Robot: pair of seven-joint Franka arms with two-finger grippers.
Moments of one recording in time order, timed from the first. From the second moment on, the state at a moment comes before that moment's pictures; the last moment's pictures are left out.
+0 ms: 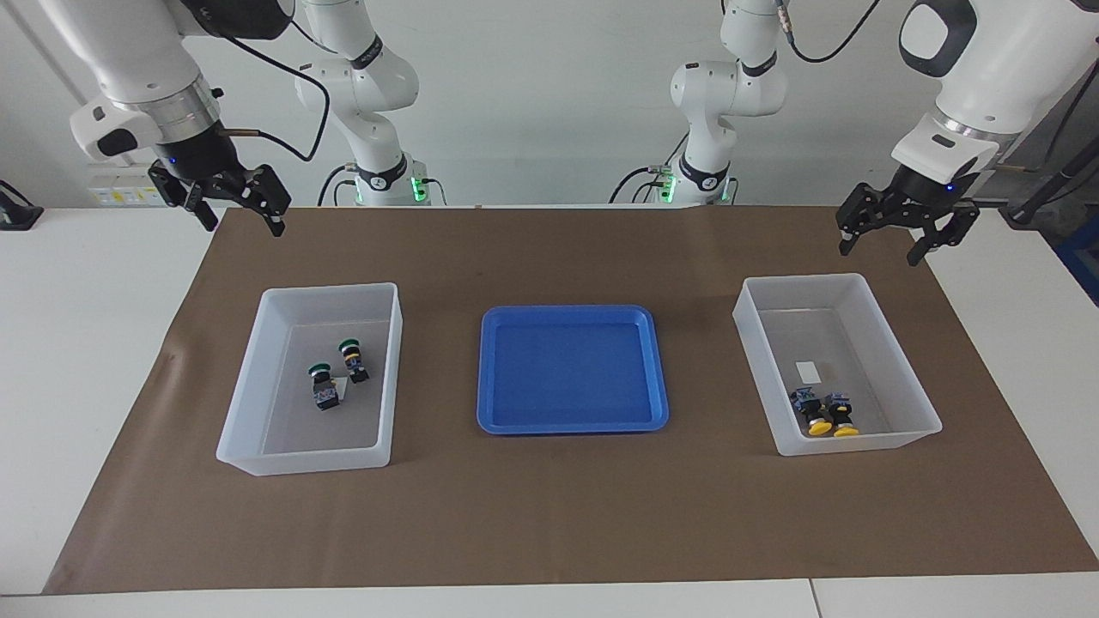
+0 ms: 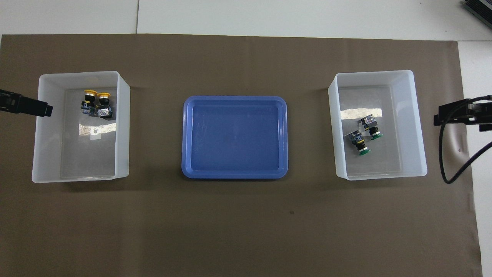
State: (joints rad) left arm -0.18 0.03 0.17 -1.53 -0.05 1.63 0.28; right arm 0.09 -0.02 -0.13 -1.56 0.00 1.56 0.11
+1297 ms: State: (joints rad) left arm -0.01 -0.09 -0.04 -1.61 -0.04 1.51 0.18; right arm 0.09 -0.02 -0.13 -1.56 0.00 1.56 0.11
